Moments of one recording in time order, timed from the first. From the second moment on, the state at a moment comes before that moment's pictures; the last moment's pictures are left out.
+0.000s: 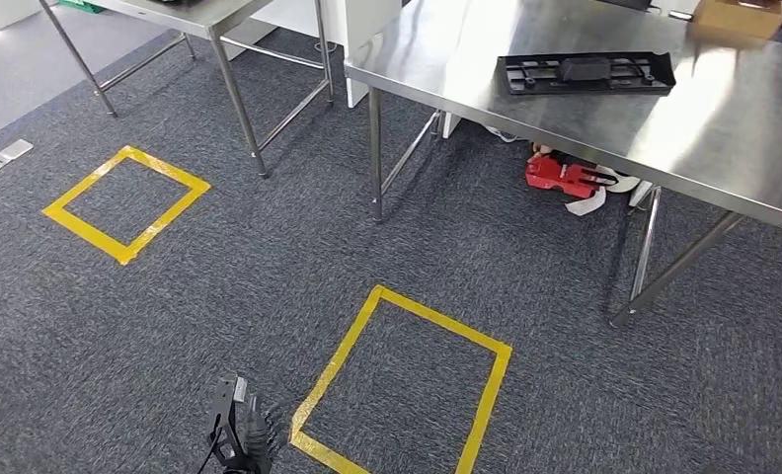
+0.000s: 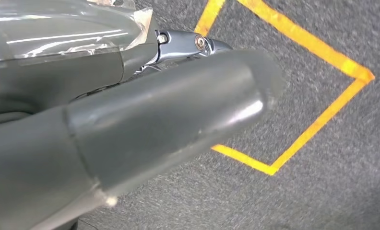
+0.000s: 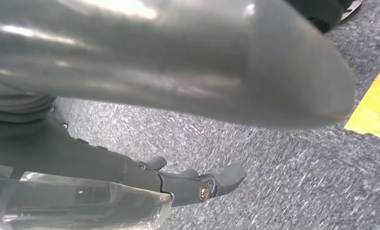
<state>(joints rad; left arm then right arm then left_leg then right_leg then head) -0.07 -0.17 -0.17 -0.82 0.35 0.16 0.06 -0.10 0.11 -0.89 -0.20 1.05 0.06 0.08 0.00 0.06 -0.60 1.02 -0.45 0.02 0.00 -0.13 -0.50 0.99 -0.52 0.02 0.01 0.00</state>
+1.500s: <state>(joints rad) -0.07 -0.19 -0.18 -0.79 0.28 0.18 0.06 -0.08 0.12 -0.90 -0.20 1.05 0.06 0.08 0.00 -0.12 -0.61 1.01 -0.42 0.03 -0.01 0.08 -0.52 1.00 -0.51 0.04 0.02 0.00</state>
